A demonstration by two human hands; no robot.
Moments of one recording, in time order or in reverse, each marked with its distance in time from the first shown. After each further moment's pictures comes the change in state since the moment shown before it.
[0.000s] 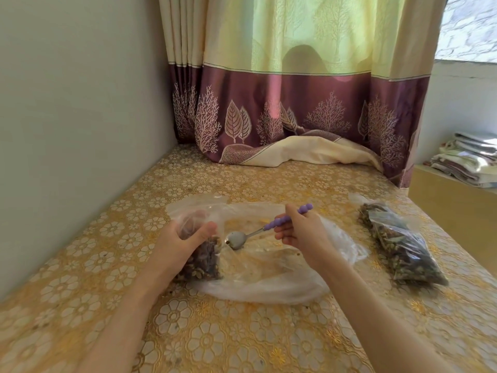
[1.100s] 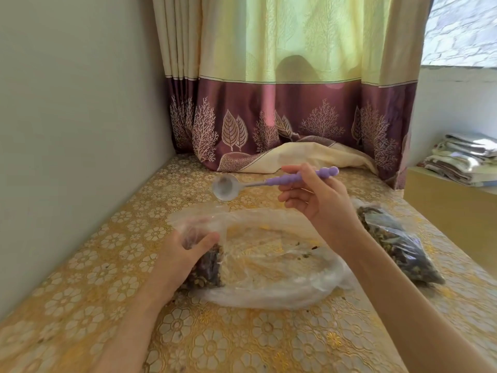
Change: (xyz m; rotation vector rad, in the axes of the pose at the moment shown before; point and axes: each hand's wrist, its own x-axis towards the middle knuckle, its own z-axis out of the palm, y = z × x) left_hand -0.004 0.007 0.001 0.014 -0.005 0.052; right_hand -0.037 -0.068 -0.012 0.263 -0.229 -0.436
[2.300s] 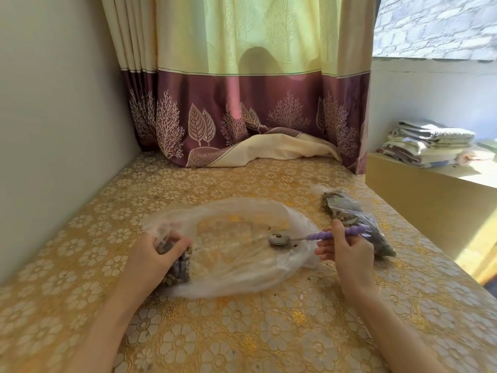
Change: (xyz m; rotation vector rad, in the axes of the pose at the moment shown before) left_hand -0.002 -0.006 0.010 0.267 0.051 0.067; right_hand -0.083 0.065 -0.097 -0.384 0.685 0.048
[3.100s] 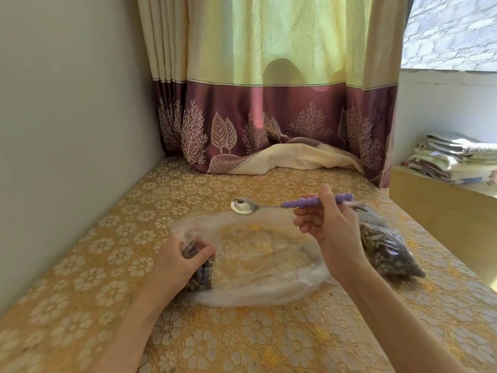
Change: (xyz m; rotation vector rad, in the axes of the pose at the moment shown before) left_hand 0.001 0.002 0.000 -0.009 -0.027 0.019; right_hand -0.007 -0.084 0.067 0.363 -0.355 0.005
